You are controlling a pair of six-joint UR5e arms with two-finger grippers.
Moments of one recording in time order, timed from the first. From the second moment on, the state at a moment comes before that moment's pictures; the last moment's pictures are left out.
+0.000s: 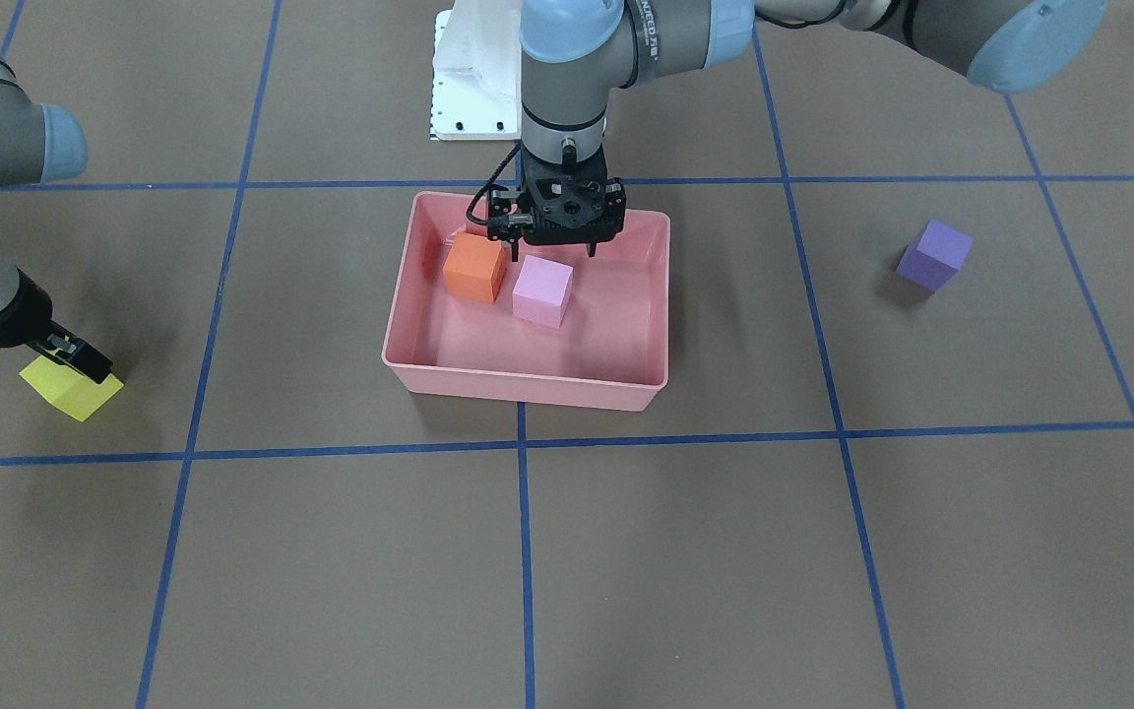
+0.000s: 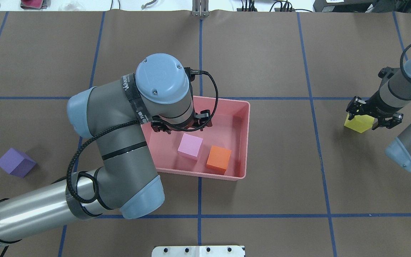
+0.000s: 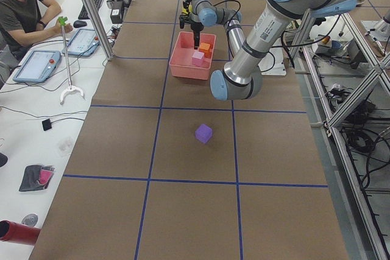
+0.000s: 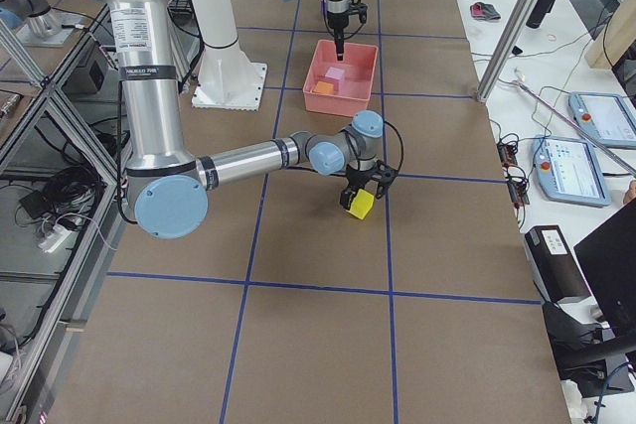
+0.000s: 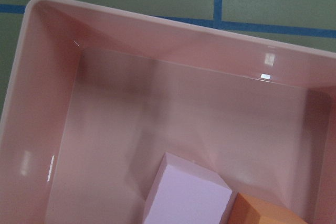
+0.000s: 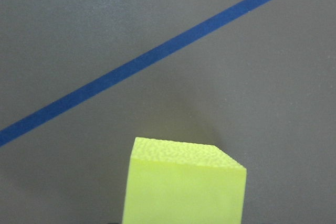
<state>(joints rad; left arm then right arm) -0.53 -2.39 -1.76 -1.41 -1.85 -1.29 0.94 -1.47 1.66 -1.34 2.12 1.26</state>
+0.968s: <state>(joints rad) -0.77 -1.62 -2.14 -1.73 -1.97 -0.72 0.89 -1.16 1.79 -1.58 2.14 1.43</state>
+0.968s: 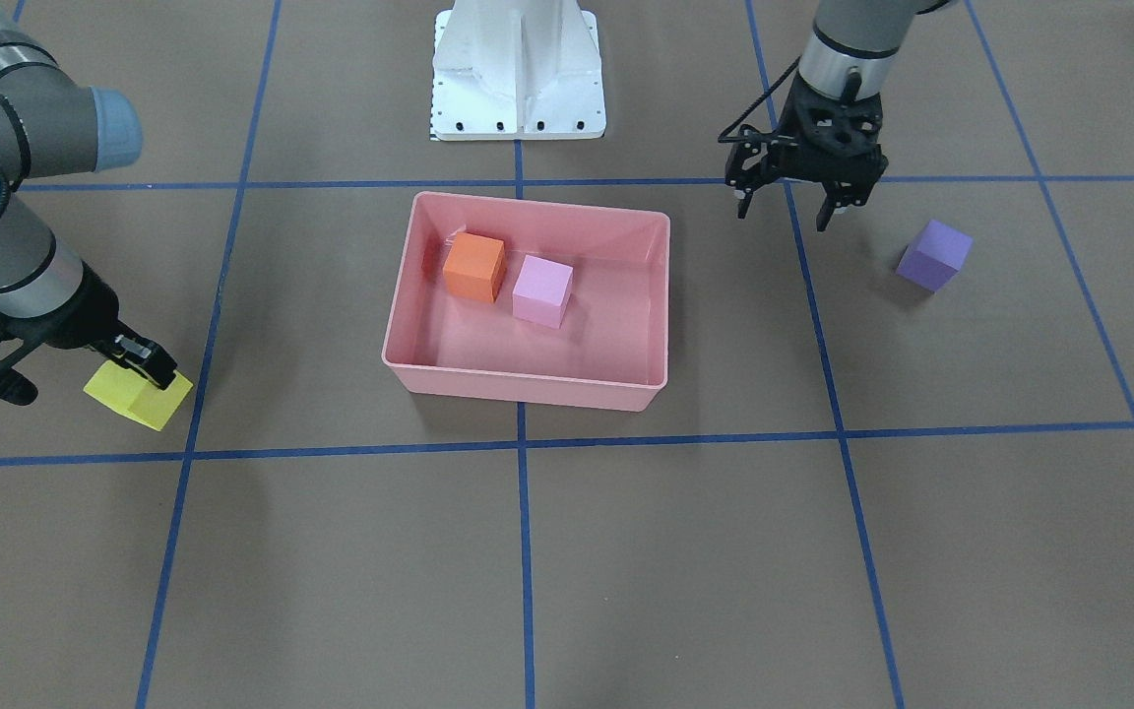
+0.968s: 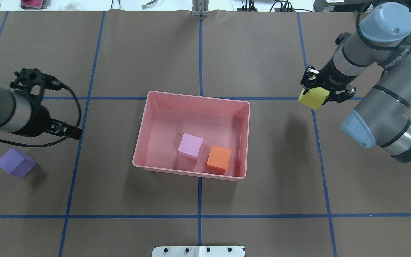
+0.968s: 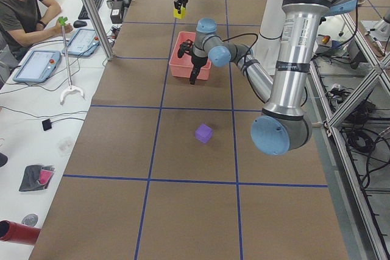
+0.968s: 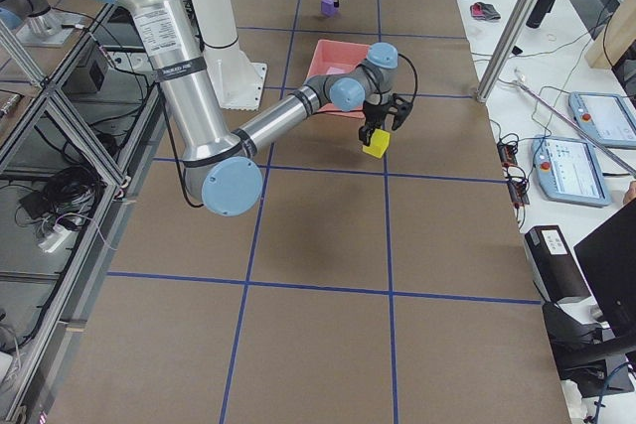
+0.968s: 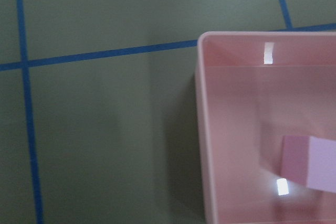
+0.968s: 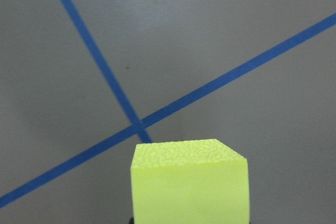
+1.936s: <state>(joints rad) -1.06 -1.39 -1.86 -2.04 -2.16 -0.22 0.60 -0.93 1.89 -1.75 1.98 1.64</state>
